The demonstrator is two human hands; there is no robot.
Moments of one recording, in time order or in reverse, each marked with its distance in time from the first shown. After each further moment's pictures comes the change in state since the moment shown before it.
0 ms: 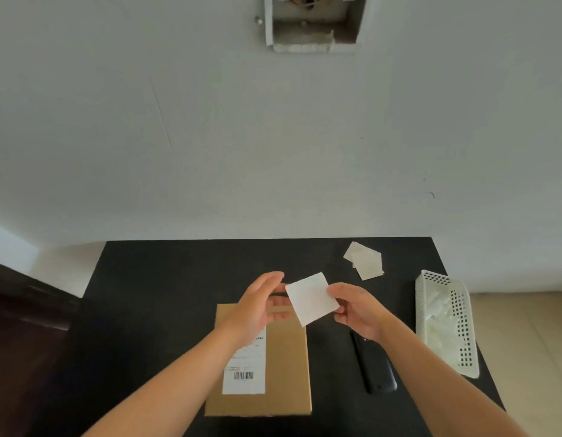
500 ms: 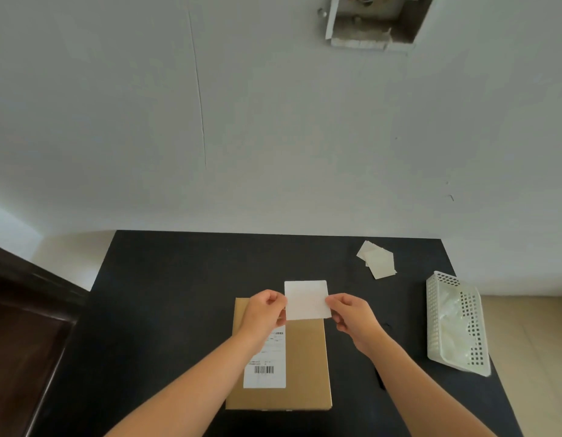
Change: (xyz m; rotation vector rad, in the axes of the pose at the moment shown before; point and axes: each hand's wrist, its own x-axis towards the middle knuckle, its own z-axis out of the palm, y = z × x) left_hand 0.000 -0.042 -0.051 0.172 0.257 -0.088; right_hand 0.008 0.038 0.080 -0.272 0.382 -0.046
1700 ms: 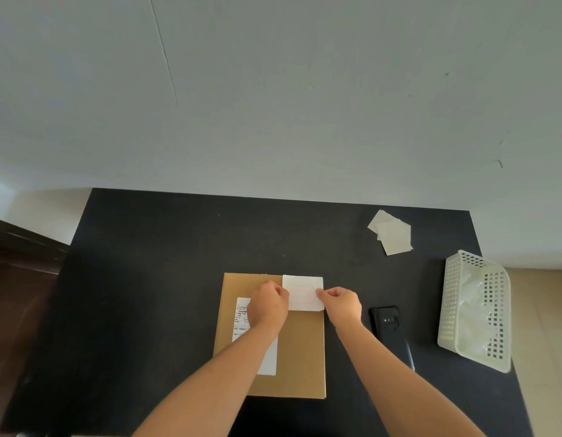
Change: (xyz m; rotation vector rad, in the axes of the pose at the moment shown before) left_hand 0.084 -0.077 0.057 0.670 0.278 -0.080; right_hand 0.096 0.078 0.028 -0.337 0.263 0.175
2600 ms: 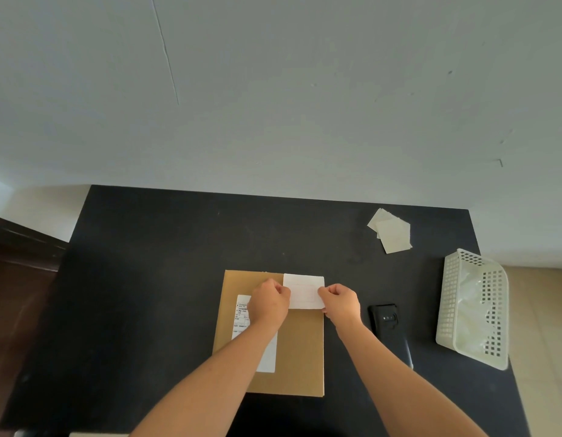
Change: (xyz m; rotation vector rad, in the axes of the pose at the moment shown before) left_hand 0.002 -0.001 0.000 -0.025 -0.019 0.028; right_hand 0.001 0.005 0.002 0.058 0.008 -0.026
